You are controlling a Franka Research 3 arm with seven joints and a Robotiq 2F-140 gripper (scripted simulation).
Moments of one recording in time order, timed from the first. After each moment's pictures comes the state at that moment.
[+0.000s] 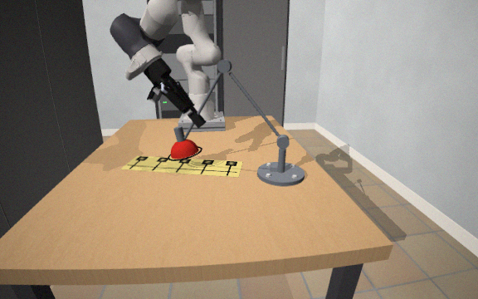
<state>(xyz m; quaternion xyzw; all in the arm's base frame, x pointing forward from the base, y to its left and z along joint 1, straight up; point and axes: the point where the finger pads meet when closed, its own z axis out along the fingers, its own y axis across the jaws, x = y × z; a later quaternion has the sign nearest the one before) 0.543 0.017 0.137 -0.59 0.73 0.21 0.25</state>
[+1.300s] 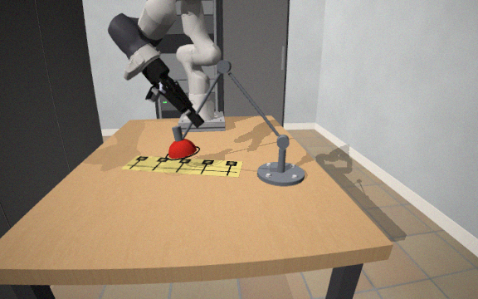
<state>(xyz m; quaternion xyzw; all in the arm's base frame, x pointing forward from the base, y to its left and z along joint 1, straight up) 0.544 0.012 0.138 -0.59 0.73 0.22 0.25</state>
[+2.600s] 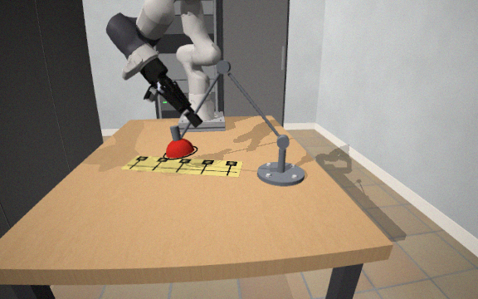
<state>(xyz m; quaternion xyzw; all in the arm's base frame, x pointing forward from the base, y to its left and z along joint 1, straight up) 0.546 0.007 0.139 -0.59 0.73 0.22 0.25</state>
